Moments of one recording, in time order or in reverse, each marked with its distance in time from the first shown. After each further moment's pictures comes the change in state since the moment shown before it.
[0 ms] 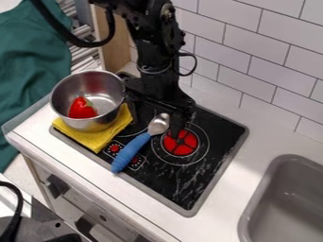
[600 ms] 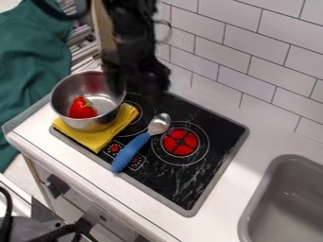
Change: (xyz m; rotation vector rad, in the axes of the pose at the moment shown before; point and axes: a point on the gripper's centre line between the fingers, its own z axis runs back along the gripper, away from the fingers) arm 0.016 0.059 0.027 0.039 -0.041 0.100
